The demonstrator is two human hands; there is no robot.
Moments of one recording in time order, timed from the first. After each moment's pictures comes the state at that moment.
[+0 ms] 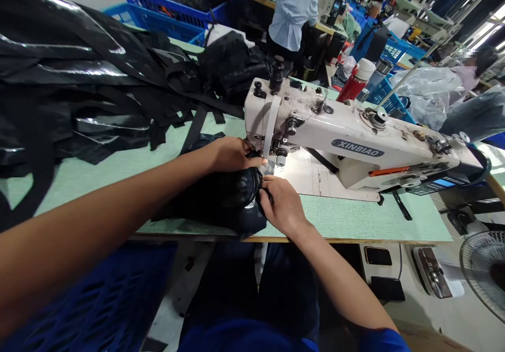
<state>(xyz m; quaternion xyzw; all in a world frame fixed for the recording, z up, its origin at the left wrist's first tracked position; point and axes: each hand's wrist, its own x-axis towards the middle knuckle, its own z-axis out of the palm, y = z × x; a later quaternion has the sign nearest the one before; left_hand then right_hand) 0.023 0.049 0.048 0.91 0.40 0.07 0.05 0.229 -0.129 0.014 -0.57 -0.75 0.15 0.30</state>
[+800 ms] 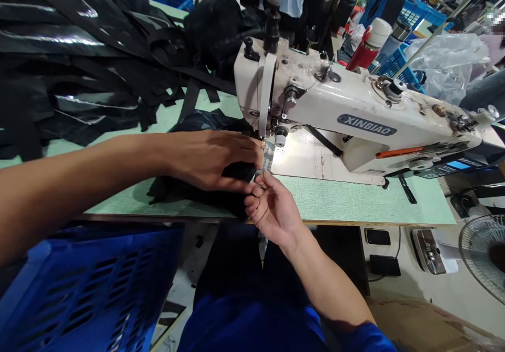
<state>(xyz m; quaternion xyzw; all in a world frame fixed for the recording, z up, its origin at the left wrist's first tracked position) -0.013 0.005 0.102 0.98 0.08 0.04 0.17 0.186 -0.157 0.059 -0.34 0.01 0.81 0.49</state>
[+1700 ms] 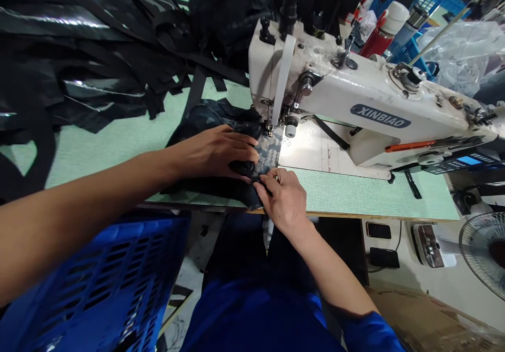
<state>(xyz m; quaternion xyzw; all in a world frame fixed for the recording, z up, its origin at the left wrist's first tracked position) -0.038 0.002 0.038 0.98 0.16 0.09 0.11 0.195 -0.180 0.026 -0.65 -0.71 0.14 0.22</state>
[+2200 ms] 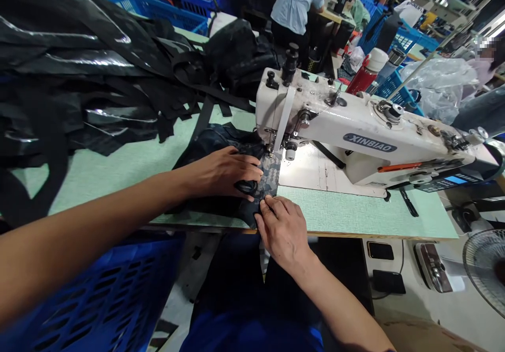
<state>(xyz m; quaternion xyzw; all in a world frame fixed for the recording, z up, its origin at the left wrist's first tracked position) -0.031 0.006 0.042 0.98 0.15 0.05 0.07 0.199 -0.201 0.009 -0.59 -0.77 0.07 0.23</state>
